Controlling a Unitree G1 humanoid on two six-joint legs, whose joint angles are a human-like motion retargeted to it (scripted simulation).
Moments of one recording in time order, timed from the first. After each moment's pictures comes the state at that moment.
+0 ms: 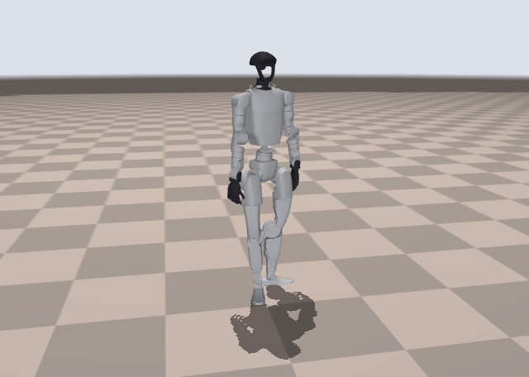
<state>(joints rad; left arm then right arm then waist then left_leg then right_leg) 0.04 0.17 0.22 1.55 0.43 0.14 -0.17 -0.02 -0.13 -0.13 1.53 -0.50 0.19 0.19 -0.11 0.04 -0.14 0.03 0.08 1.05 -0.05 -0.10 -0.06 -0.15 -0.09 -0.72 0.12 -0.14 -0.09</state>
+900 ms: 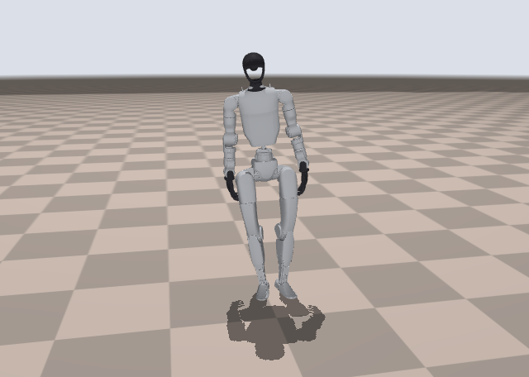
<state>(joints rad) -0.01 0.12 0.17 1.40 0.41 0.09 -0.26 -0.05 -0.14 -0.13 1.61 -0.36 0.19 0.14 -0.16 0.08 -0.04 -0.18 -0.03 0.23 0.10 -0.01 0.06 -0.14 0.04 -0.33 0.09 -0.08 -0.12</state>
